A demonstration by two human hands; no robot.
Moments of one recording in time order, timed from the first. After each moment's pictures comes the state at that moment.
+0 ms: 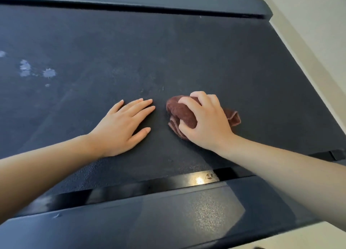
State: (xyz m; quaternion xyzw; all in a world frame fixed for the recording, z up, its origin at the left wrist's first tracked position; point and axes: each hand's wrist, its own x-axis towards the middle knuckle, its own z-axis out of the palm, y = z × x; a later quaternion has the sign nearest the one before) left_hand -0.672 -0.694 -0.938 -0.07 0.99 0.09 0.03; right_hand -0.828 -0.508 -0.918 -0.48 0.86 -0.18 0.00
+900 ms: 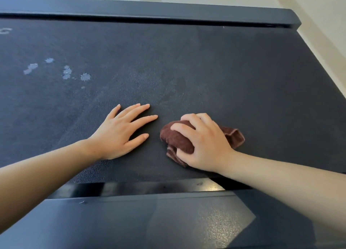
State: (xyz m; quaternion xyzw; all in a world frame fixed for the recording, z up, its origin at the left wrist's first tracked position) left_hand -0.628 -0.715 -0.934 -0.12 0.99 0.09 0.04; right_hand -0.791 -0.515 -0.920 -0.62 0.76 -0.21 0.00
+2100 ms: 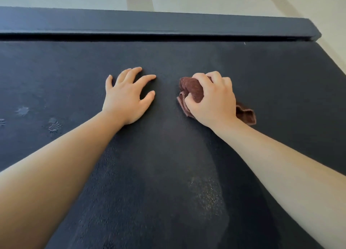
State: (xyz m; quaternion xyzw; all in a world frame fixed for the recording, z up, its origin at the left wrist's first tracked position) left_hand -0.773 -0.914 -0.959 -0.25 0.96 0.12 -0.09; right_hand -0.900 -0.732 -0.939 -0.37 0.90 -0.22 -0.08
